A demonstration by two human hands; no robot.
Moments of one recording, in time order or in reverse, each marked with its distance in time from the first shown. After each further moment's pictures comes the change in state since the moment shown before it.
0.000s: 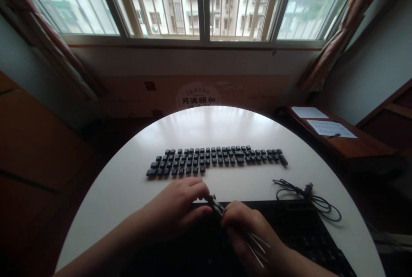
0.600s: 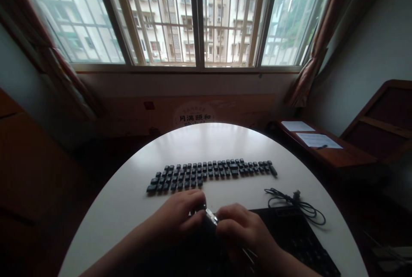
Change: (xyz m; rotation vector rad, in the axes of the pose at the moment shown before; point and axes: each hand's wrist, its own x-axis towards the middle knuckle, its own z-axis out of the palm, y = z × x) left_hand -0.003 0.004 -0.001 -0.060 0.043 -0.061; right_hand 0.012 -0.006 0.002 -0.507 0.097 -0.336
